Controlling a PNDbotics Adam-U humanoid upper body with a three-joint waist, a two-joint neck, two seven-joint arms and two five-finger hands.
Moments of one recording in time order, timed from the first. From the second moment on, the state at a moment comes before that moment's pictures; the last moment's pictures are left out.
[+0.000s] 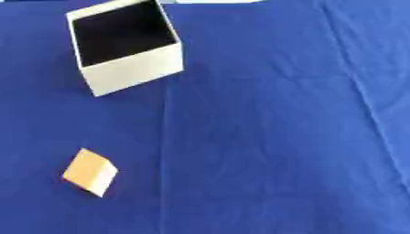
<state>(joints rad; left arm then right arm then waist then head) -0.29 0.98 0.00 -1.99 -0.19 -0.24 0.42 -0.46 -0.61 -0.05 -1.98 0.21 -0.28 -0.44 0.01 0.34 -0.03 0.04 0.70</state>
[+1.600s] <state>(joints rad) -0.52 1.06 -0.33 -1.99 -0.32 -0.15 -0.39 -0.47 -0.61 -0.04 -1.98 0.20 -0.28 -0.41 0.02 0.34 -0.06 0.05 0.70</state>
